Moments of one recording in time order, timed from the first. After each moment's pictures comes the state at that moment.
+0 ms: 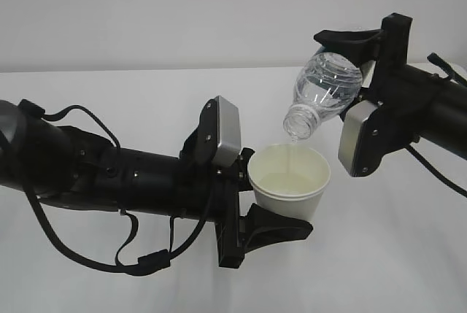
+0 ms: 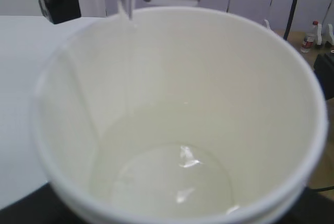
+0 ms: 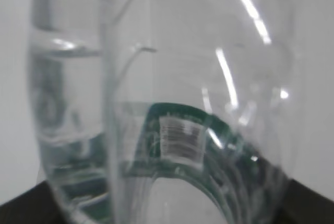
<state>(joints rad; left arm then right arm) -0.62 2.01 -0.90 1.13 -1.00 -0.53 0.17 1.67 -0.63 -0.60 -1.03 -1.36</state>
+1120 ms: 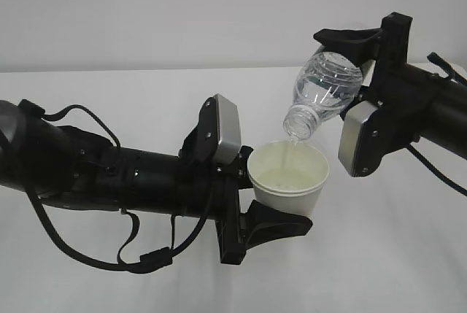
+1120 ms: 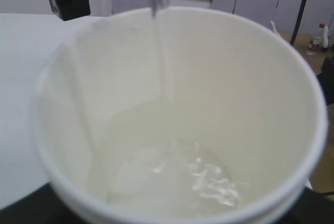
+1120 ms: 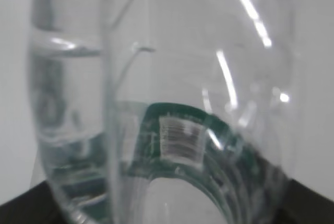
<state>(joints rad) -0.62 2.01 -0.90 1.10 -0.99 -0.53 0.17 1.67 -0.63 -0.60 -1.03 -1.38</state>
